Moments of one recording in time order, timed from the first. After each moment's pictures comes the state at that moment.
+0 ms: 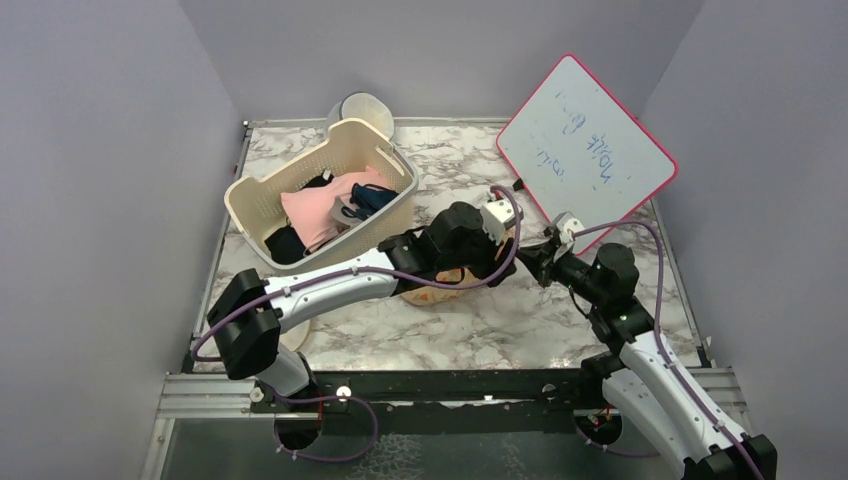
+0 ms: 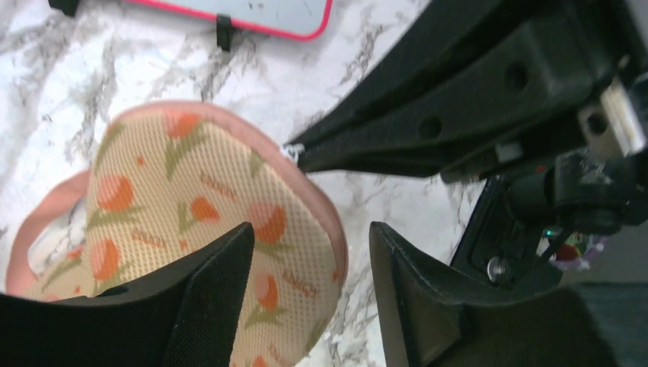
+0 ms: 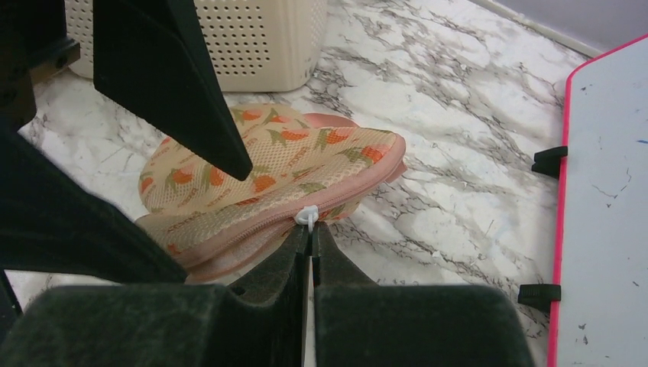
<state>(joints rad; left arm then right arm) -1.05 1.52 1.16 -0.11 0.11 -0.19 0.30 0.65 0.37 0.12 -0.50 -0.10</state>
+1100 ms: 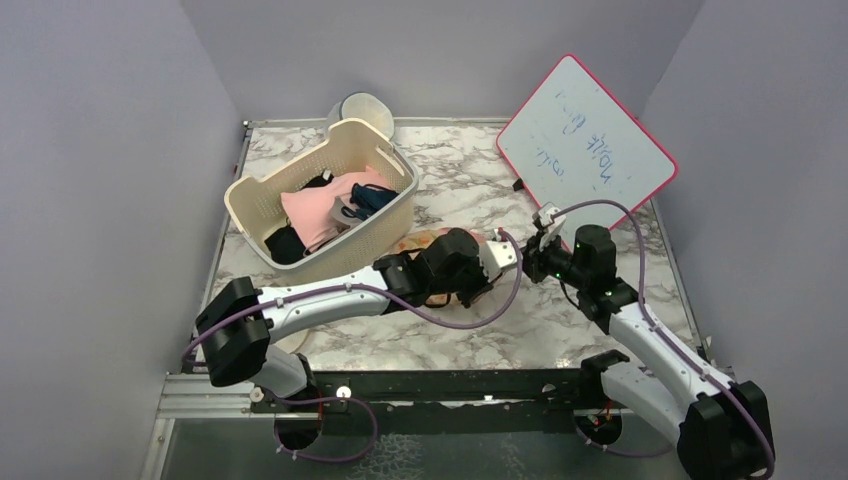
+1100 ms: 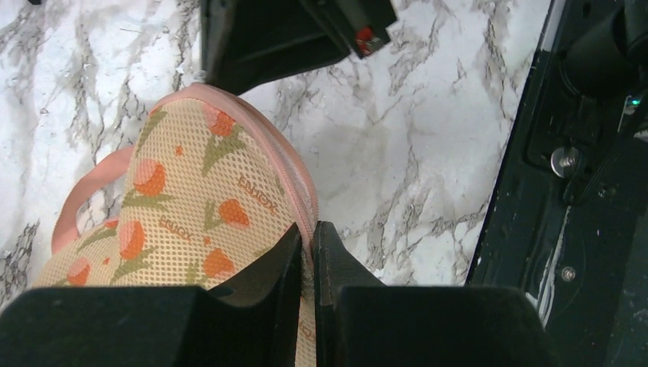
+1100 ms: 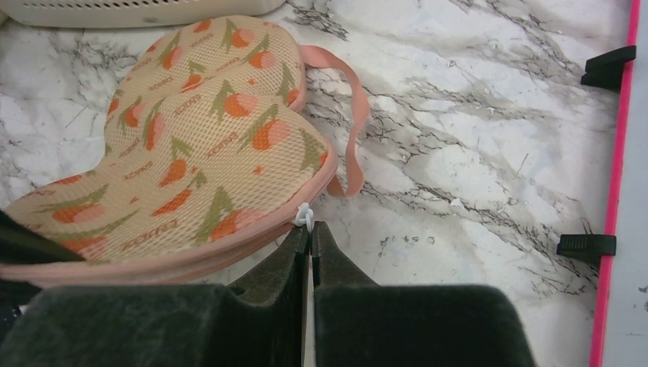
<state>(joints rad) -1.11 1.47 1.06 -0.15 0.09 0.04 0.30 0.86 0.43 0.04 -0.44 -0.09</state>
